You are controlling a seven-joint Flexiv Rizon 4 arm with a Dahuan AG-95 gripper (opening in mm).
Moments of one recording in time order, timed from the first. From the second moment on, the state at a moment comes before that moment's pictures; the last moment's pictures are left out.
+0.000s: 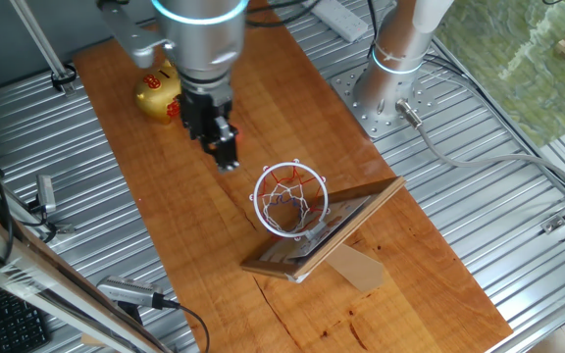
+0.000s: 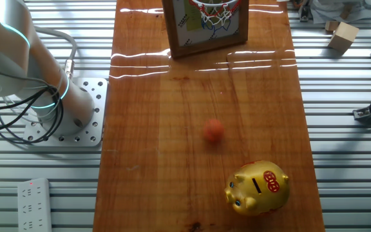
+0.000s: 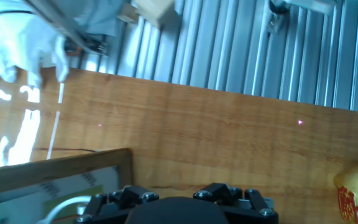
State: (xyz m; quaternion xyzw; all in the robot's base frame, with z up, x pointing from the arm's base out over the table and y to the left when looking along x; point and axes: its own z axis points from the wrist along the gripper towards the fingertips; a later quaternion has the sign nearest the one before) arm 0.550 0.145 0.319 -0.09 0.99 0.01 0.05
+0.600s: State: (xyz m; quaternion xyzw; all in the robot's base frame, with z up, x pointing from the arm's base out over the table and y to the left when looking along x) arm 0.558 0.147 0.295 -0.09 1.00 0.01 0.04
